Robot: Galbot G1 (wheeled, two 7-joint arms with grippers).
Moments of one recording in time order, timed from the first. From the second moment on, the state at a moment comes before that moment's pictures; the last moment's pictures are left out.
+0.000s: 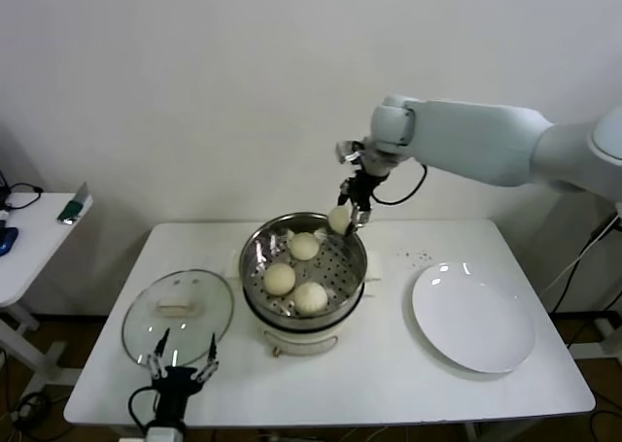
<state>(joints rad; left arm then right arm) 1.70 -1.48 -0.59 -1.94 0.20 -0.11 -0.09 0.80 1.28 -1.71 1.04 0.85 -0.22 -1.01</state>
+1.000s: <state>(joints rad) 1.68 -1.46 -0.61 -1.93 0.16 -0.10 -0.09 0.70 1.37 -1.77 1.04 0.83 -0.25 -0.99</state>
